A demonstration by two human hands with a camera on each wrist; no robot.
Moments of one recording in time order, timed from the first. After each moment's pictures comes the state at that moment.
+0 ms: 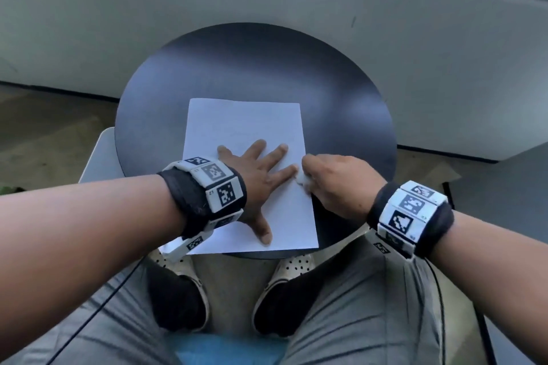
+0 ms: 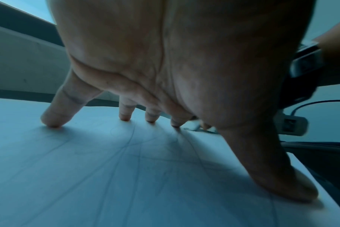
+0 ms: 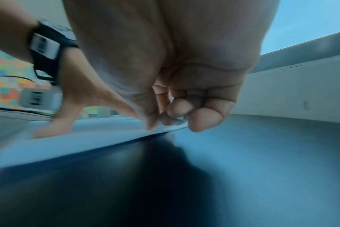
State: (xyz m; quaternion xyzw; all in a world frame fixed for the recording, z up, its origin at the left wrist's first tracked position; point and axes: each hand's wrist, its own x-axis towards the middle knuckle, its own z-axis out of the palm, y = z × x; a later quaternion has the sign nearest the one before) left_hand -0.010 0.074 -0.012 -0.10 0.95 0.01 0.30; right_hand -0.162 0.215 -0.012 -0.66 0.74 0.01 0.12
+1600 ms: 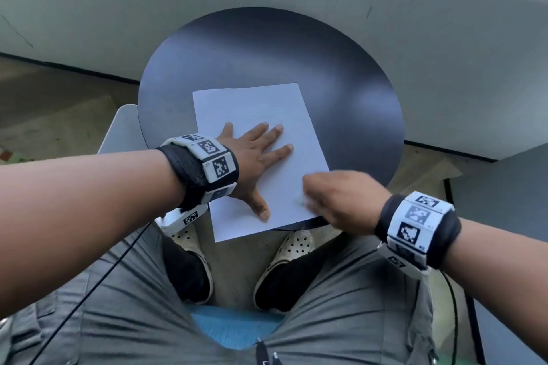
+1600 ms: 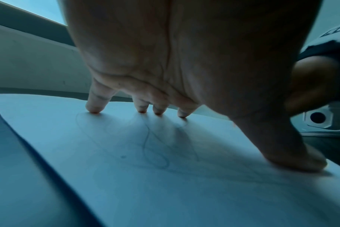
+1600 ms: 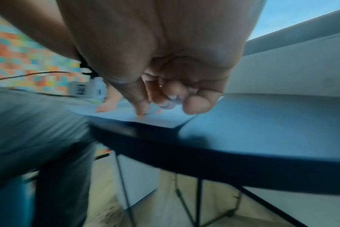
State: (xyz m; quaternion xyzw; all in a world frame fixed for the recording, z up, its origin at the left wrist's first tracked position) left_hand 0.022 0.057 -0.024 -0.11 0.96 0.03 0.26; right_hand -0.116 0.244 -0.007 -0.68 0.71 0.07 0.17
